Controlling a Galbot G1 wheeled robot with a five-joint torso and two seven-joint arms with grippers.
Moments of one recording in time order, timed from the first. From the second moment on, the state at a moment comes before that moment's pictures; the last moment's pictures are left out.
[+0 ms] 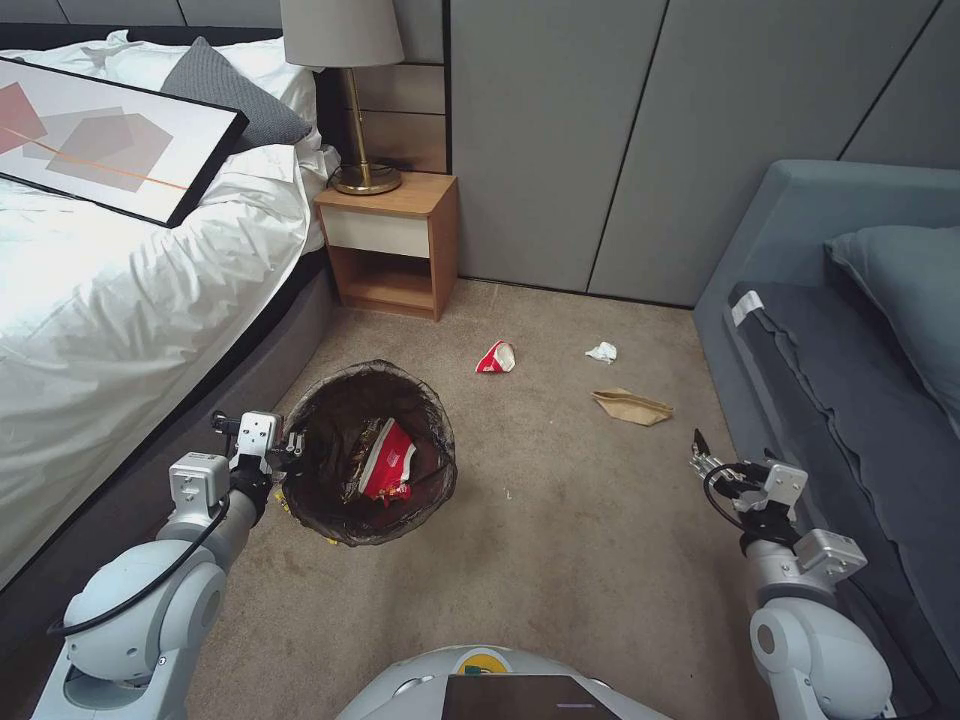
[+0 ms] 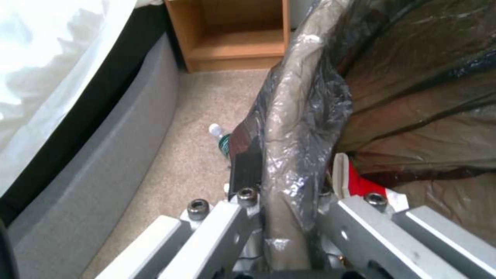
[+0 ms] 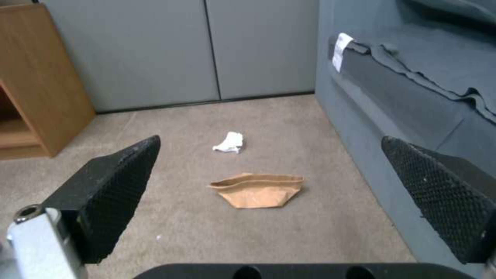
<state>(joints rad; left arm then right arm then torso) 1.58 -1.25 -0.78 -2.43 -0.29 0.74 0.05 -1.65 1.45 0.90 2.14 0.39 -0.14 0.04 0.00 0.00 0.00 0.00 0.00</state>
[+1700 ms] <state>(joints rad) 1.56 -1.25 -0.78 -2.41 -0.29 0.74 0.07 -1.62 1.46 0.90 2.08 0.38 -0.10 0.05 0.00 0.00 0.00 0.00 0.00</state>
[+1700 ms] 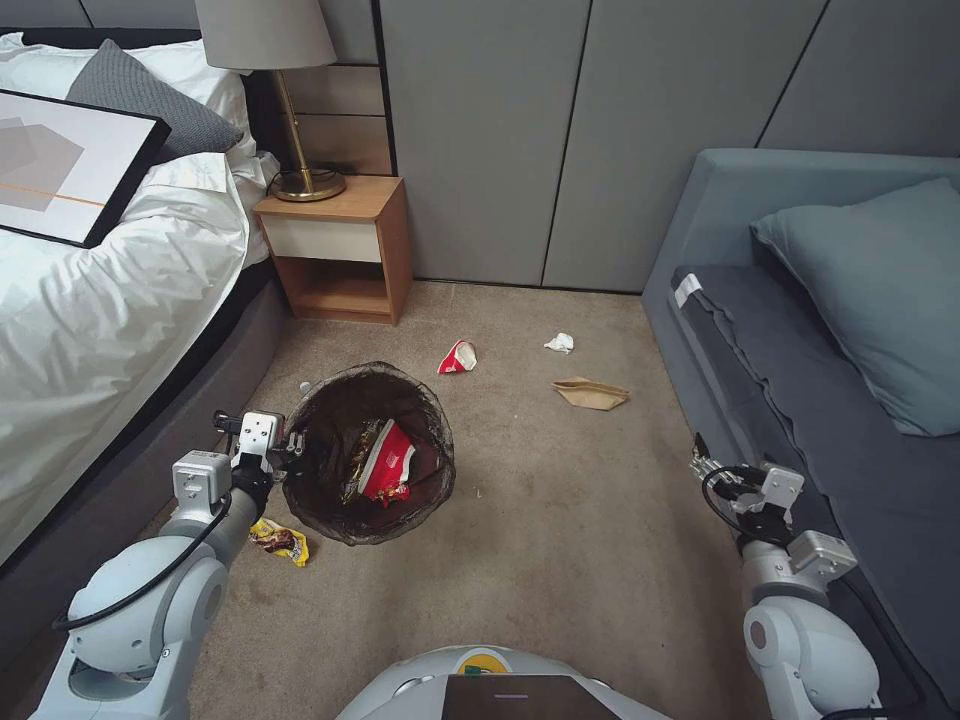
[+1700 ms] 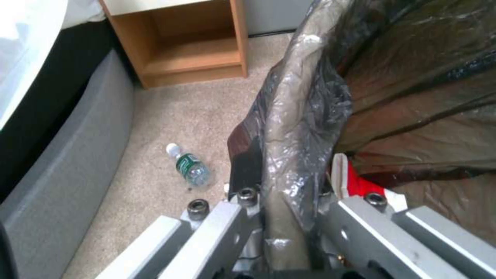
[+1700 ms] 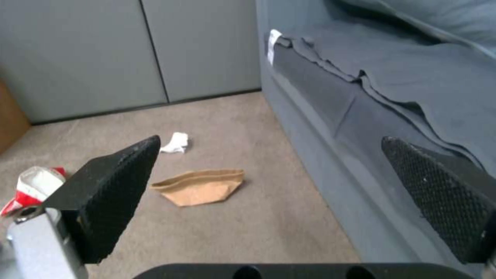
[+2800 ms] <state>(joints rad) 1.58 -1.25 -0.78 -2.42 -0.27 0.74 0.07 -1.61 1.45 0.90 2.07 0.38 -0.09 0.05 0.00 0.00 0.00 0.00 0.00</state>
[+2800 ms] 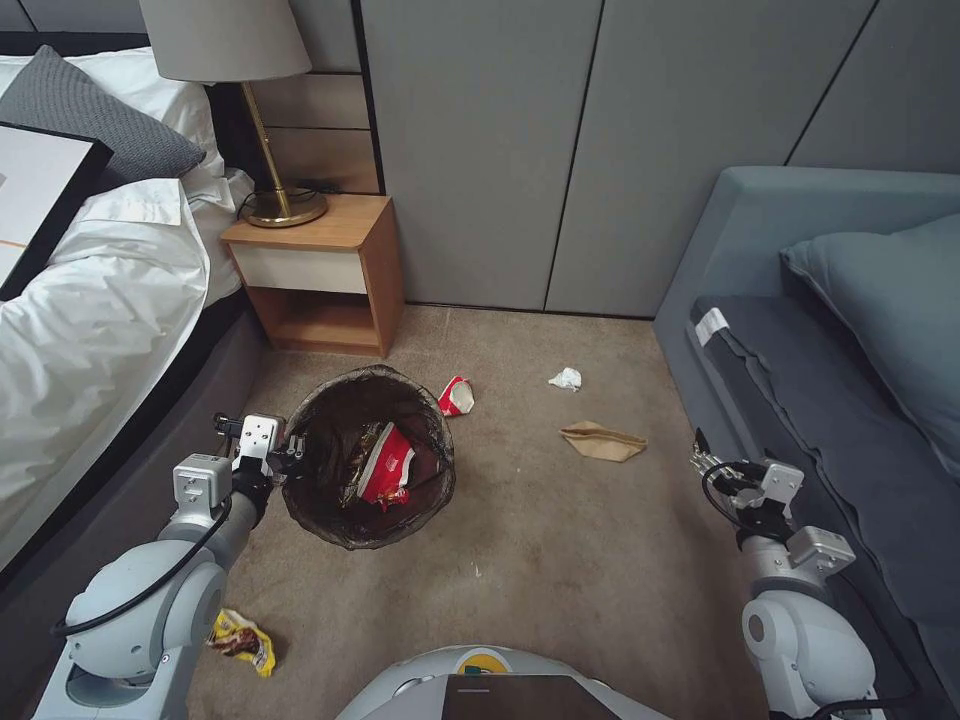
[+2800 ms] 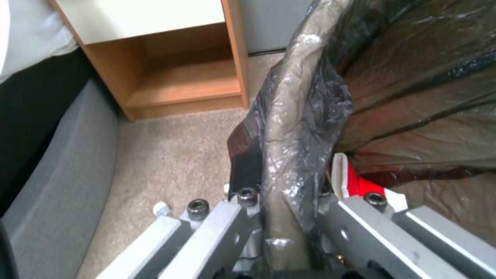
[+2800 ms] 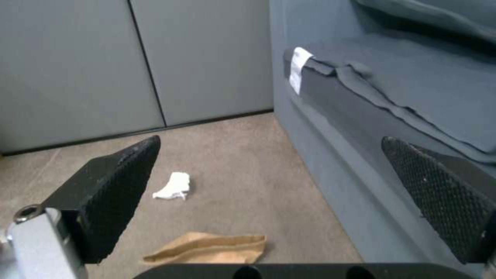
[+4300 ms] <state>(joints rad) 1.56 -1.25 -0.78 -2.40 -0.27 0.74 0.07 -1.59 1.45 0.90 2.04 0.37 -0.09 0.04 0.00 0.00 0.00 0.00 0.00</state>
